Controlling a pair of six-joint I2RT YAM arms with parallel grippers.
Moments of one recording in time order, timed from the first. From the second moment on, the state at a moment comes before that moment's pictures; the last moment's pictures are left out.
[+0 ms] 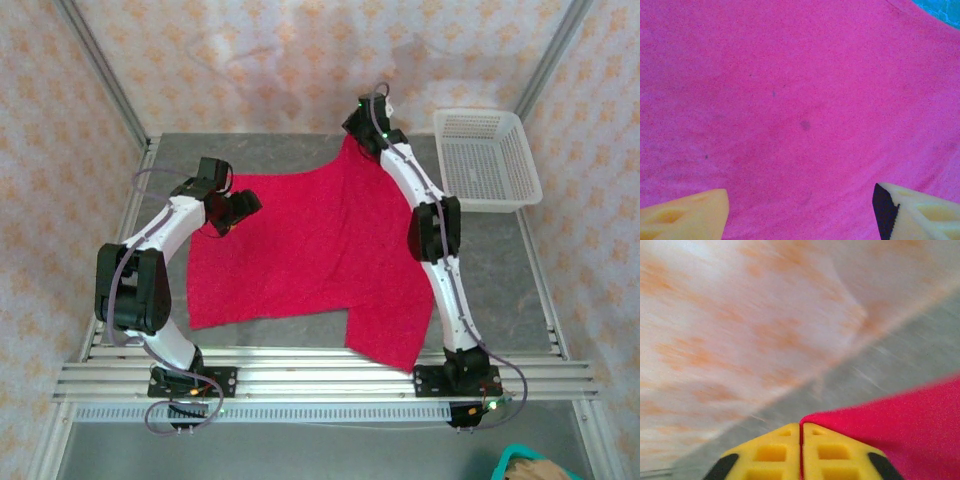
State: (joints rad) left arm -0.08 1.65 1.19 -0.60 0.18 -0.70; right arm 0.32 2.62 2.56 -0.40 0.03 0.91
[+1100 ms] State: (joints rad) left arm -0.03 1.64 1.25 -0.68 0.18 -0.67; right arm 0.26 2.59 2.33 -0.53 0.07 0.88
